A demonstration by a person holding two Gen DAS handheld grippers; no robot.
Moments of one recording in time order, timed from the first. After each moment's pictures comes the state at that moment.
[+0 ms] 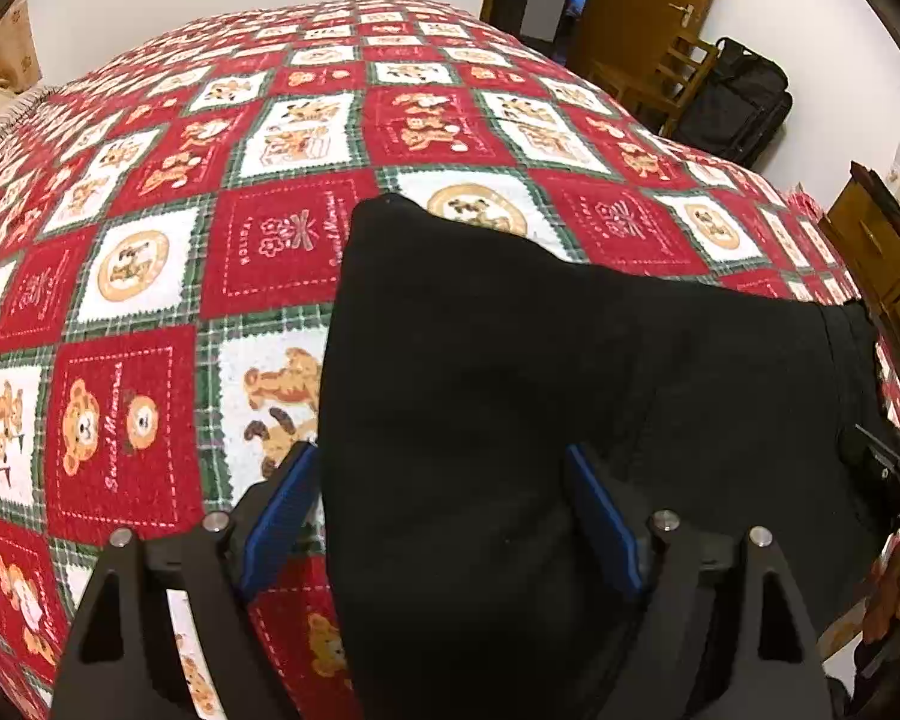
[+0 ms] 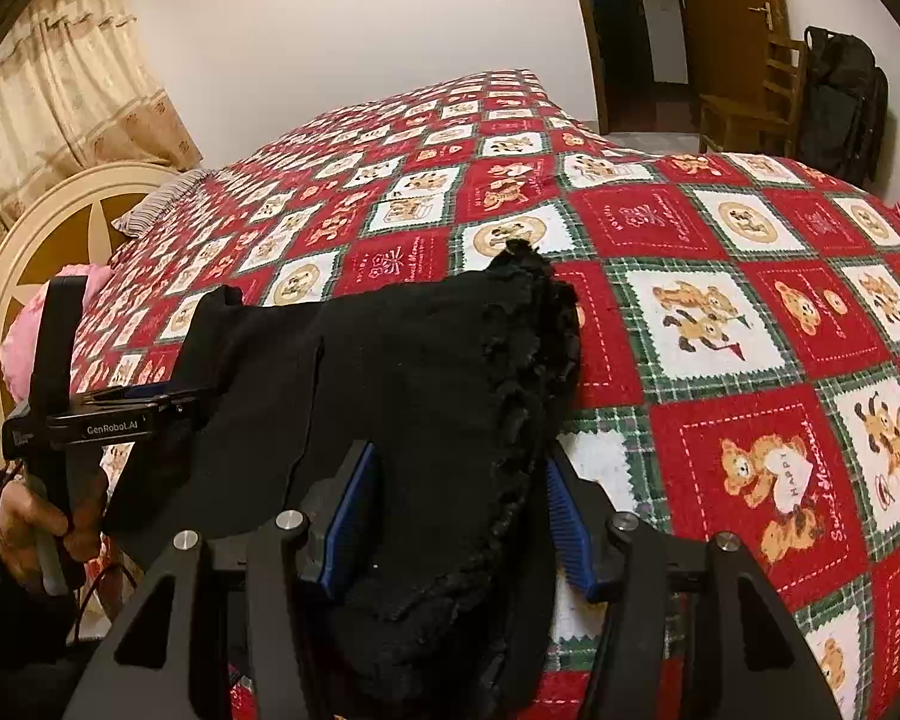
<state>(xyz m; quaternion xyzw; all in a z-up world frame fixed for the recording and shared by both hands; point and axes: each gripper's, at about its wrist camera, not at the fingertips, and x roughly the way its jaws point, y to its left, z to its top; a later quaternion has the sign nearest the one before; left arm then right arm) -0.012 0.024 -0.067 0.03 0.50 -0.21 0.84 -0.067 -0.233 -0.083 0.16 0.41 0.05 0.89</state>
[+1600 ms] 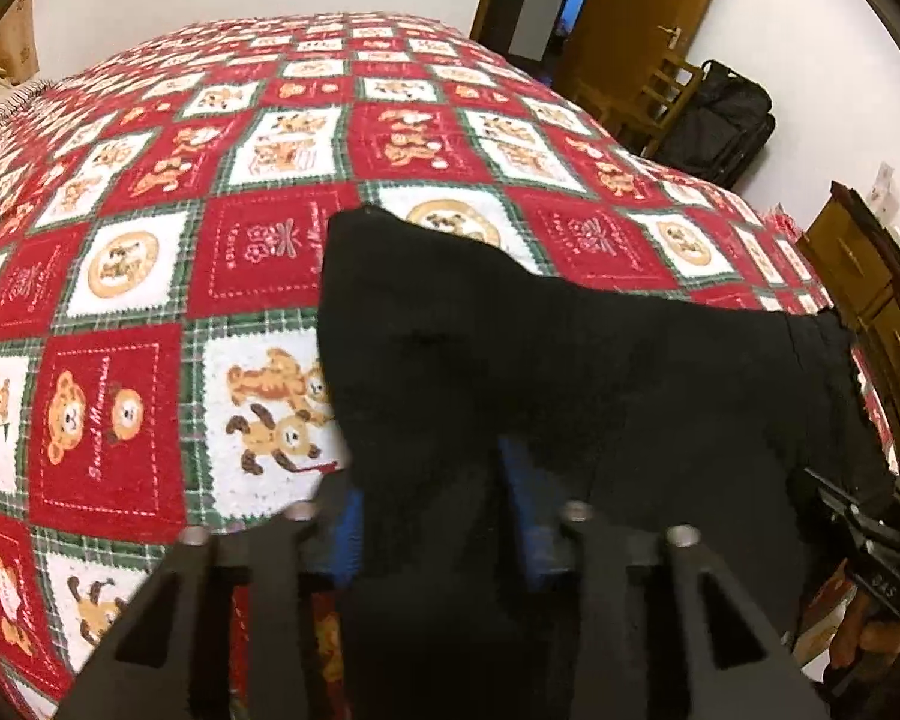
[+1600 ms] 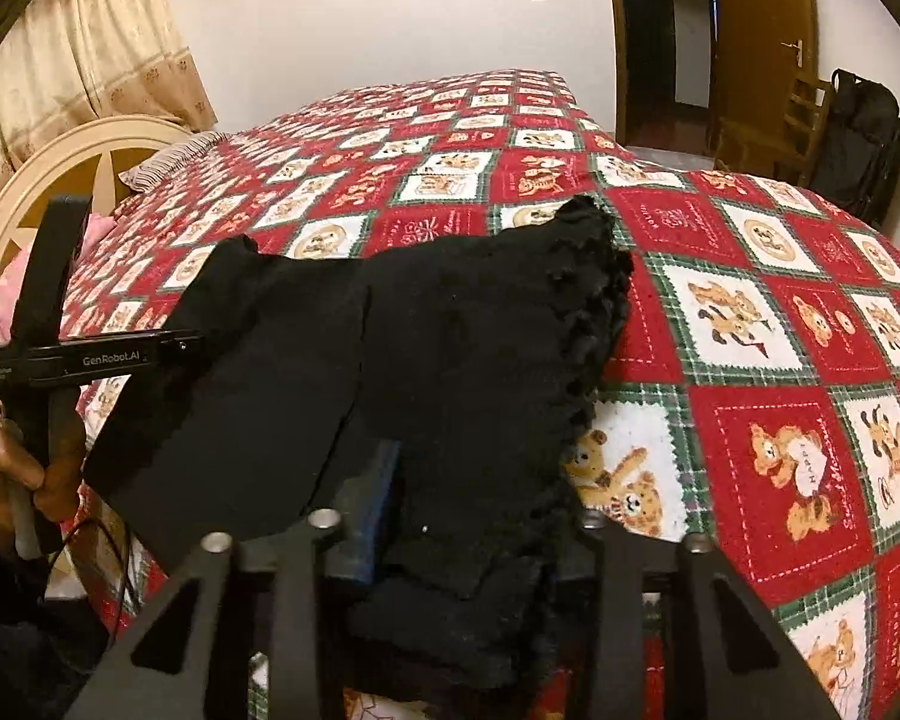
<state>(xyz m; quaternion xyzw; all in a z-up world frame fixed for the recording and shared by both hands) -0.021 0.026 -0.062 0.00 0.48 -0.24 0.85 -0.078 -0.203 -0.085 0.11 0.42 0.06 0.90</state>
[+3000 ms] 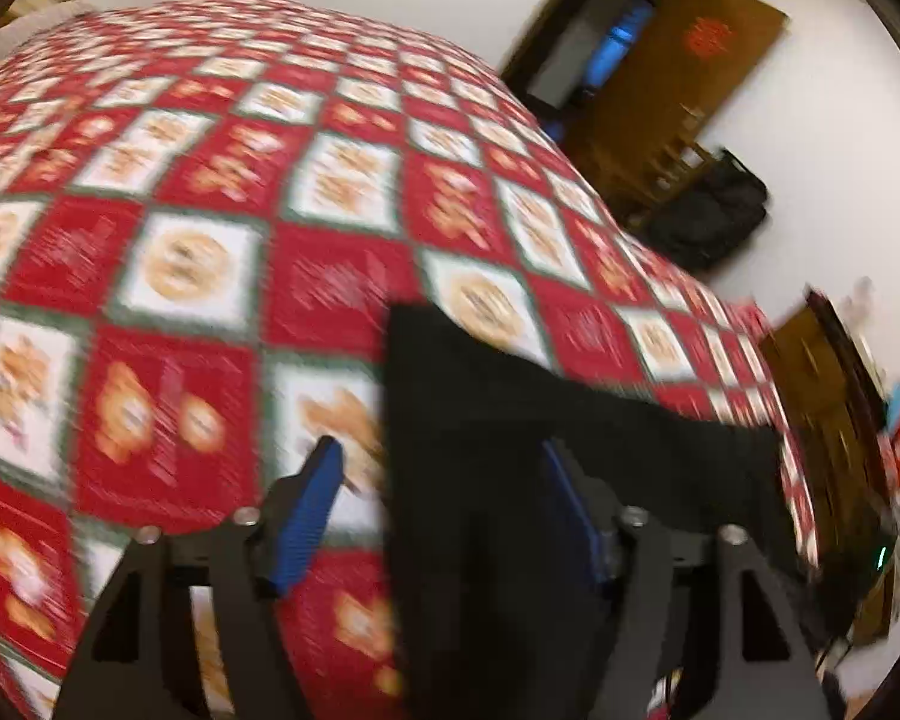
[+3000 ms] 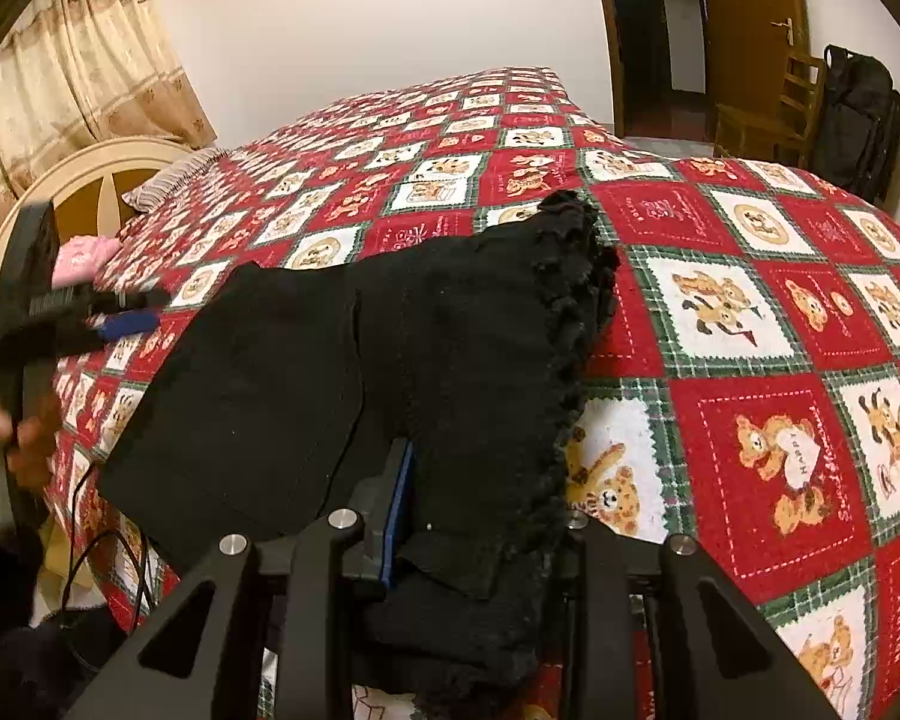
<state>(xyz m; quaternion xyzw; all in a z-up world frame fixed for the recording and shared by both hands) -0.011 0.071 -0.040 -0.10 0.49 -0.26 0.83 -0.080 -0.220 -0.086 0.14 0.42 0.06 0.90</state>
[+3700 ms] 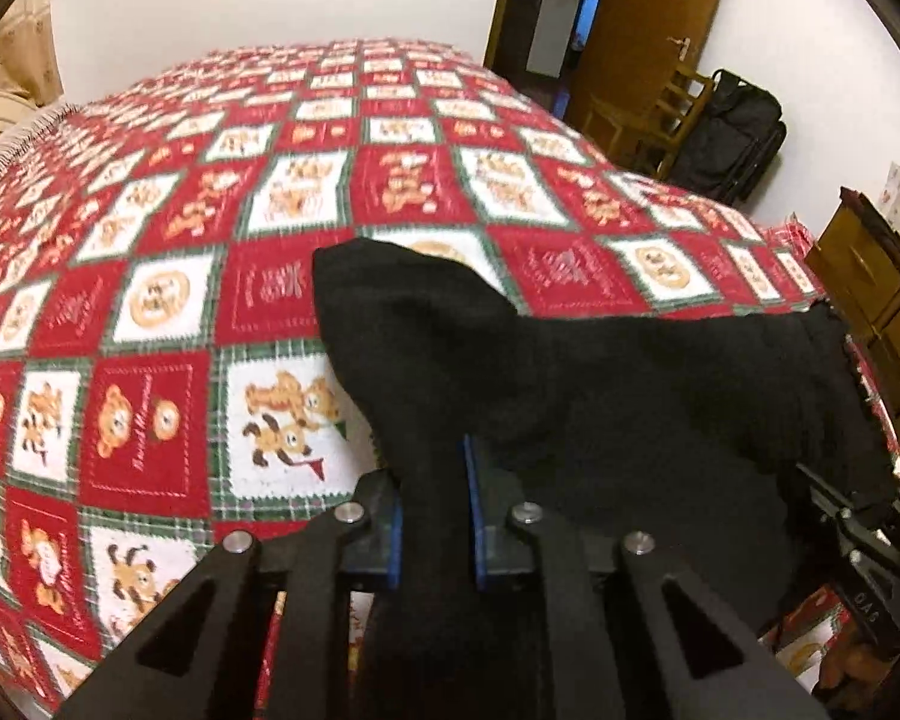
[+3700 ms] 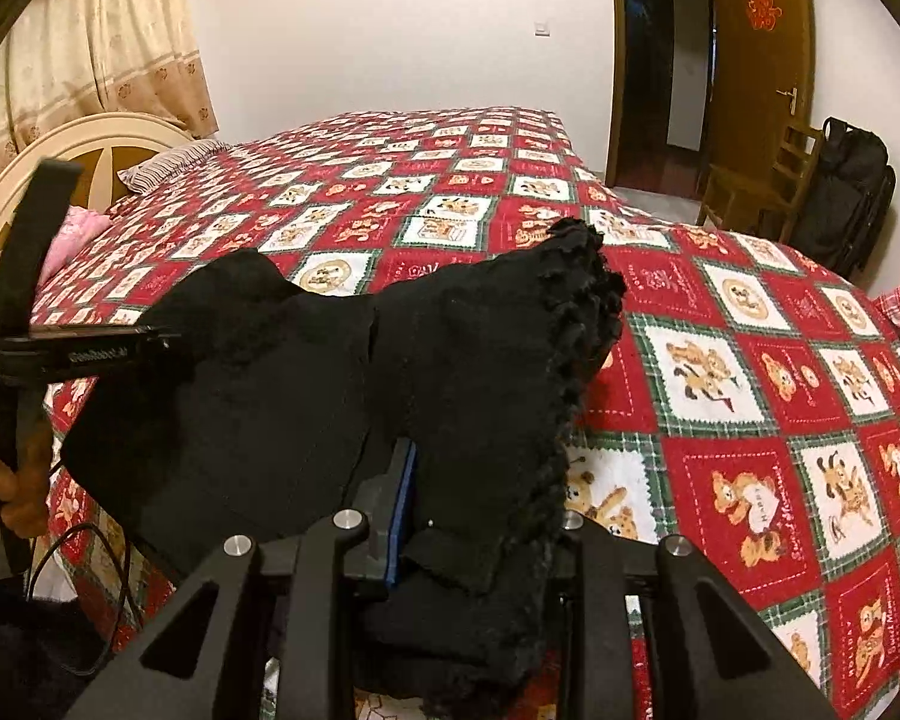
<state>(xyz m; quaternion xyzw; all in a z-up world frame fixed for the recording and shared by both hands) -0.042 0.011 -0.026 0.02 0.46 -0.20 0.87 -0.084 -0.192 -0.059 0.06 0.39 0.04 0.92</state>
